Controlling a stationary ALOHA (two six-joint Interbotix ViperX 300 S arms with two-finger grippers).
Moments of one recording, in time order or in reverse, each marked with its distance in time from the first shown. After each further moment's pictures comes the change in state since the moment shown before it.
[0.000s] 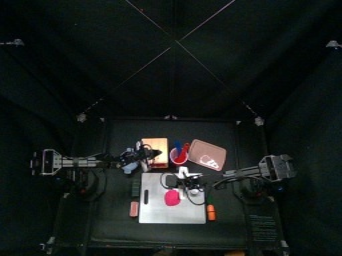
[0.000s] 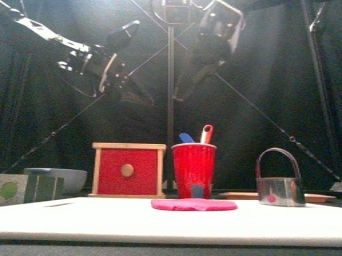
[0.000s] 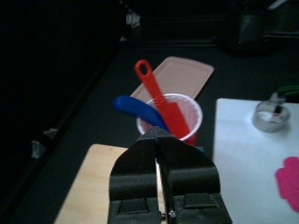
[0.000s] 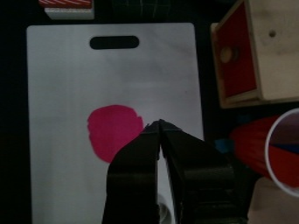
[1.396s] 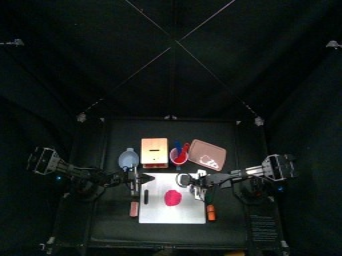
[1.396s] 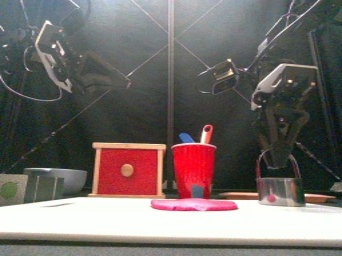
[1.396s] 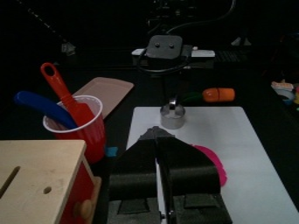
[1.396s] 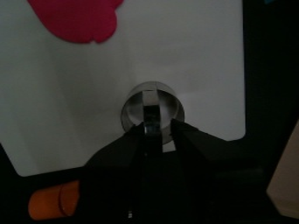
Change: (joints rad) left arm -0.155 -0.002 0.184 0.219 -0.230 -0.364; right arm -0.037 0.043 0.169 0.092 0.130 0.003
